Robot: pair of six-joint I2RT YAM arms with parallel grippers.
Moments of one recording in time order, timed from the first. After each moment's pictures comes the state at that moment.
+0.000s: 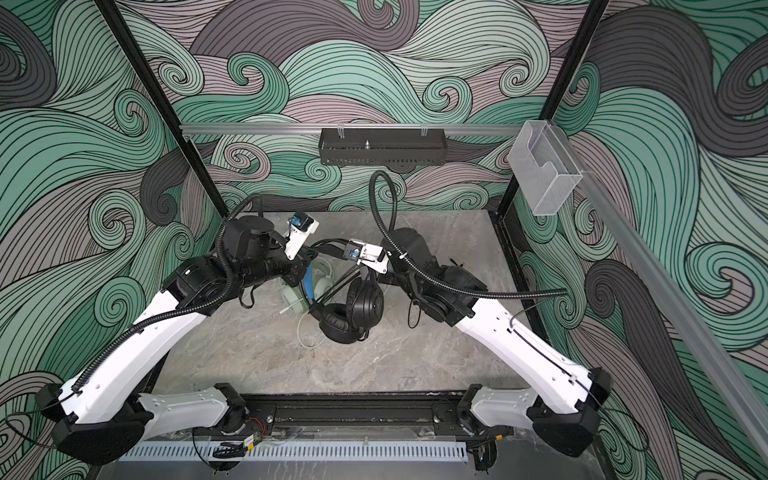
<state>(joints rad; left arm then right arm) -0.67 1.20 1.49 -0.84 -0.01 0.09 0.84 1.23 1.43 -0.69 0.39 -0.79</state>
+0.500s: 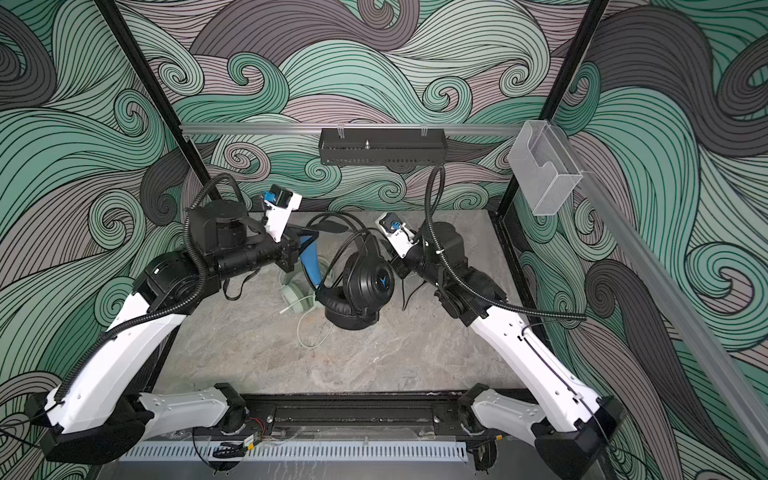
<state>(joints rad) -0.67 1.22 1.71 -0.79 0.12 -0.10 0.59 1.14 1.23 -0.36 -0.12 -0.28</state>
